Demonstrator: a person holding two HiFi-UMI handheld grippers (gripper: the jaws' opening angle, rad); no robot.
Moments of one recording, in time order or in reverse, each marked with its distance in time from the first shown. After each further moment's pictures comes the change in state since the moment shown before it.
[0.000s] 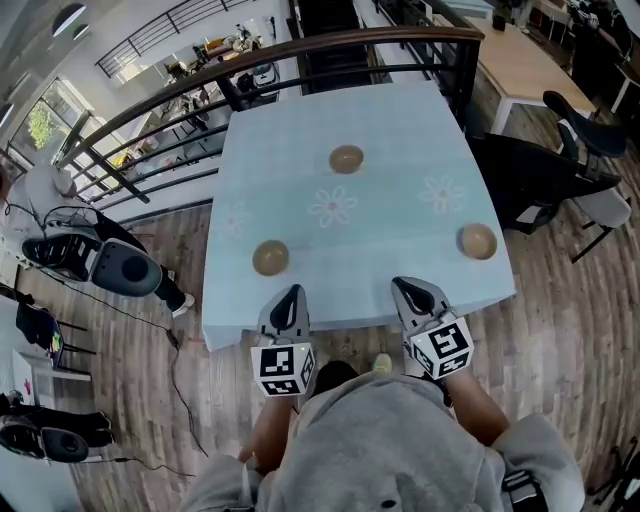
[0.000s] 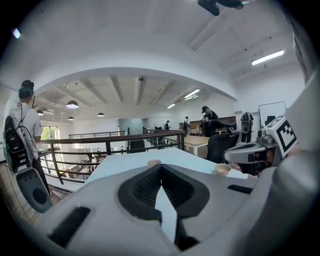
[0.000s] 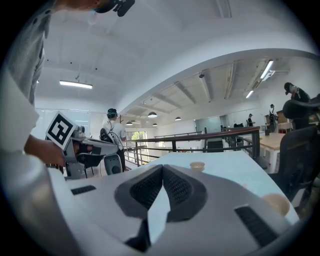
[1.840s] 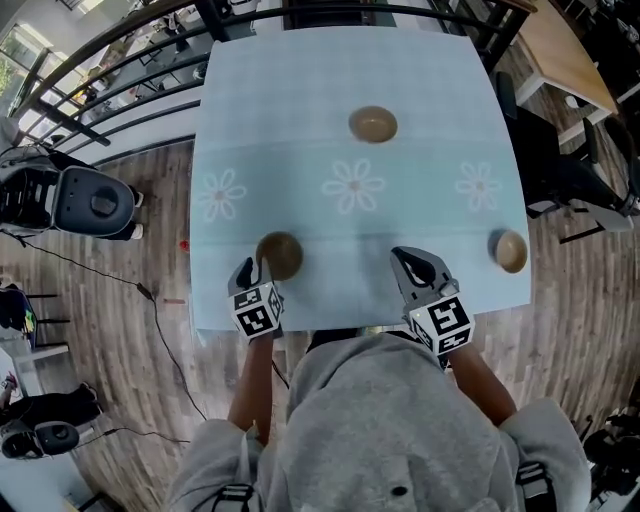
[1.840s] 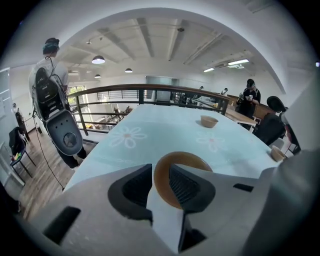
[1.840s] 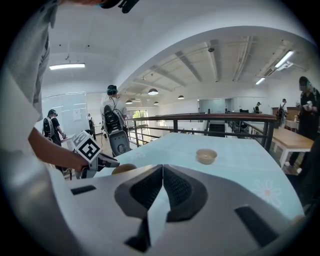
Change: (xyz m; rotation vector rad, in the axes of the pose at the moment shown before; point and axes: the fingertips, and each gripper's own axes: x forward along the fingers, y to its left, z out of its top) left arm 0.113 0.227 -0.195 -0.279 0.464 0.239; right arm 0.175 -0.004 -0.025 -0.046 0.256 0.017
